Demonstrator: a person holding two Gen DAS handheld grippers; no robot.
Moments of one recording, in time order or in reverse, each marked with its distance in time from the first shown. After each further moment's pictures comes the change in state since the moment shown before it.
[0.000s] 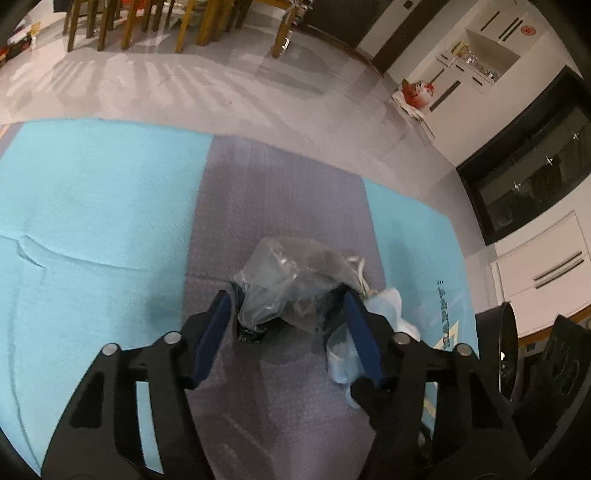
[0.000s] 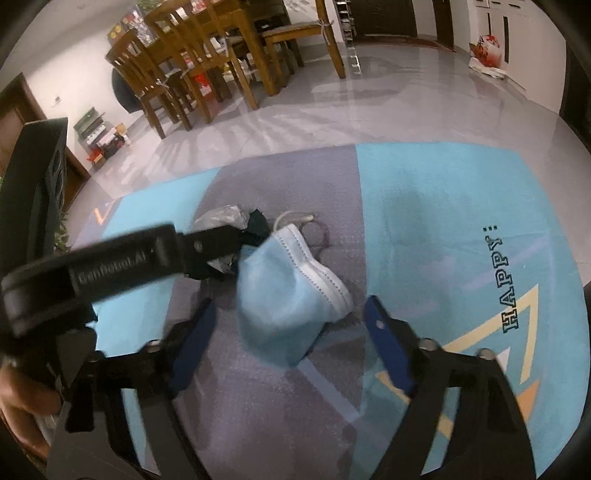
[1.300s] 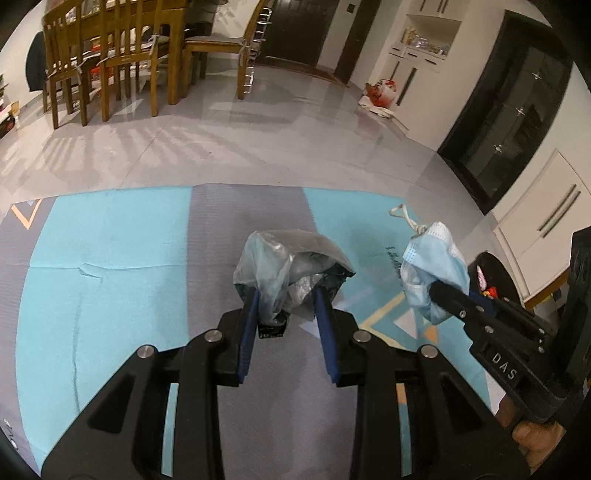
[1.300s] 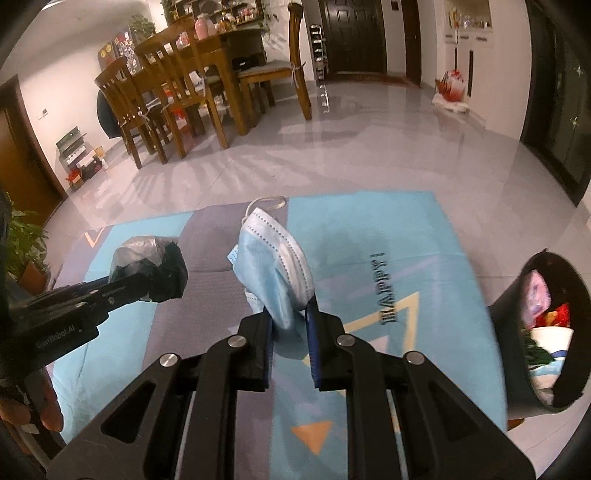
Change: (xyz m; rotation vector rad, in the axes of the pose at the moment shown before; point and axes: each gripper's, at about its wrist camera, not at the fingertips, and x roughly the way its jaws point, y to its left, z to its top) left arm -0.097 -0.059 -0.044 0.249 -0.139 0.055; right arm -0.108 -0.027 -0.023 -0.011 -0.178 -0.137
